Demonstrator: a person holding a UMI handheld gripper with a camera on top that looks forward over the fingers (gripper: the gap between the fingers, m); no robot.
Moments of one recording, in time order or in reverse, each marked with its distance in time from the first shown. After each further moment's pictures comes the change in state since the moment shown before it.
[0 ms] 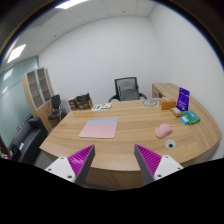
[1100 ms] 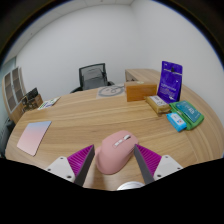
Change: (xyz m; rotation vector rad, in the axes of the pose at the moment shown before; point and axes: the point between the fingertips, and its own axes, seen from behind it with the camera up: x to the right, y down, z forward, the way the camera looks) arm 0.300 0.012 0.275 -0.080 0.213 0.064
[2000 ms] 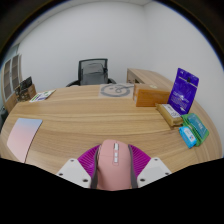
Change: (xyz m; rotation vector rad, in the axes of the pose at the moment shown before) arm -0.020 -0.020 0.068 -0.027 0.077 -0.114
